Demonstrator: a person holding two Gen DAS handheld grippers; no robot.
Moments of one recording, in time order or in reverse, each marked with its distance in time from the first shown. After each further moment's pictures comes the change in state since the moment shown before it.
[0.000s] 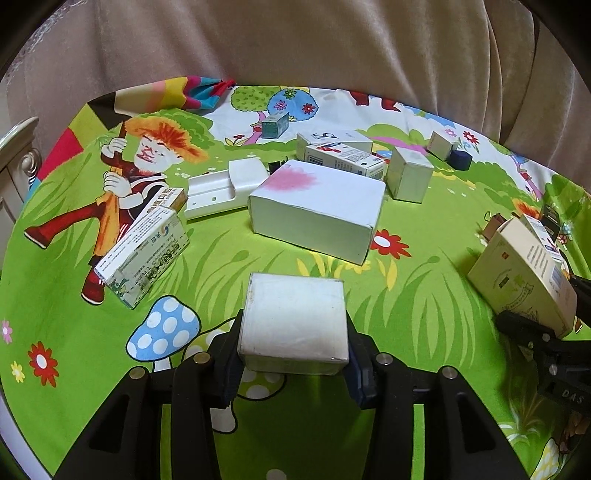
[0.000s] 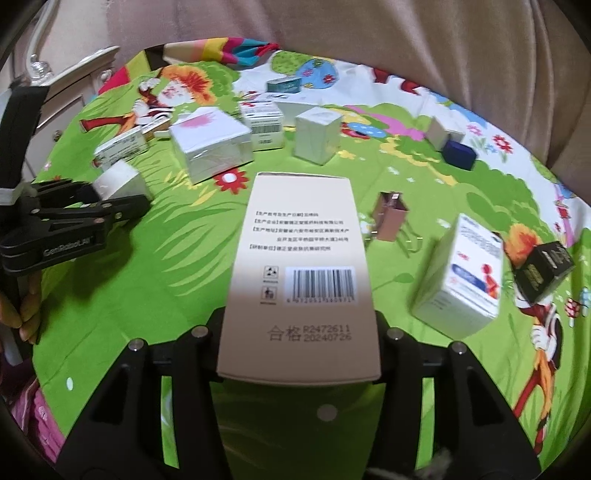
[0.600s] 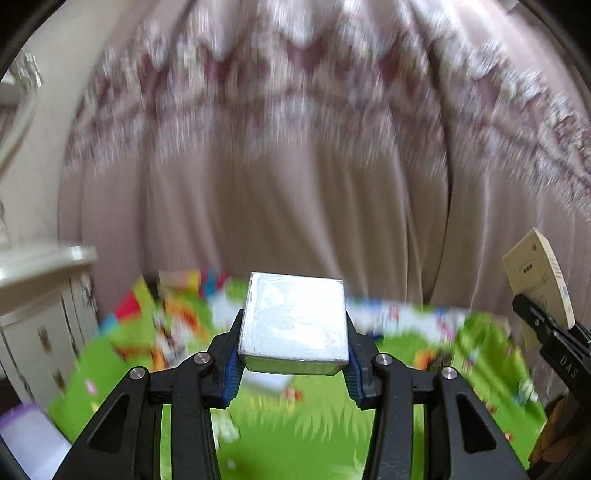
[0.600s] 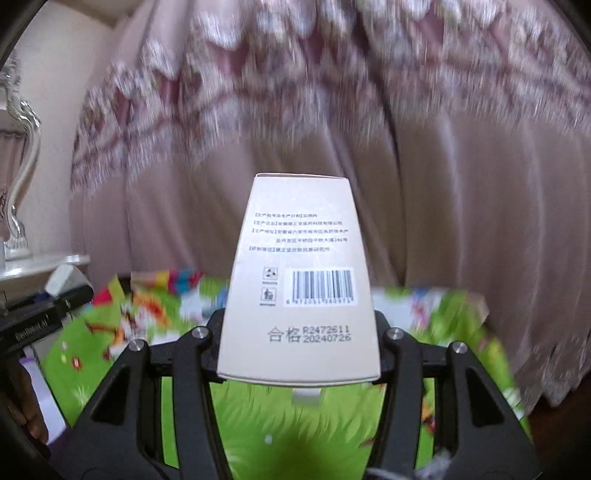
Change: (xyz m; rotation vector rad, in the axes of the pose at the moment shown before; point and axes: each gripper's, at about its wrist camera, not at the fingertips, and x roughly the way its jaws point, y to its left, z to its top) left arm -0.246 -0.035 -0.032 -0.052 -0.760 -0.082; right arm -0.253 0.009 -0.058 0.254 -0.839 -0.317
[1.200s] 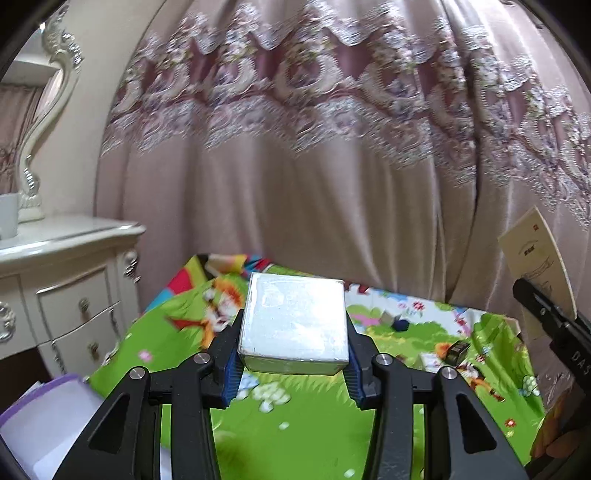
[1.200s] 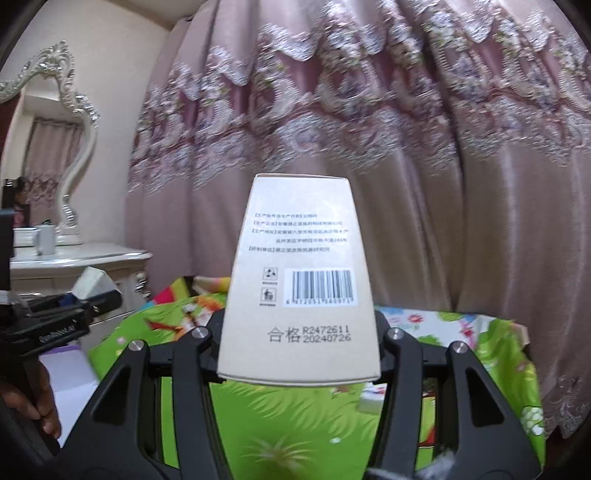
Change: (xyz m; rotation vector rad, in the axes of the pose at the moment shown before) left arm -0.045 0.064 -0.020 -0.091 0.110 0.100; right arm -0.023 0.070 0.007 -0.061 0.033 0.245
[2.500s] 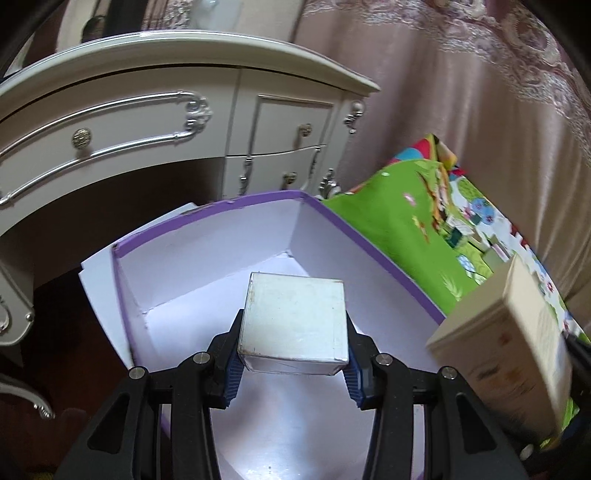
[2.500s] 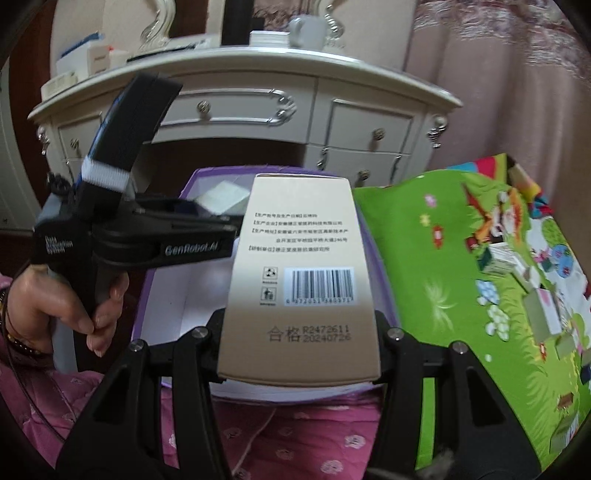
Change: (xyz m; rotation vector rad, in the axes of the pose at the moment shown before) left arm -0.059 0.218 -0.114 -0.403 0.436 0.498; right arm 0.056 0.271 -0.113 -0.500 0.599 0.885
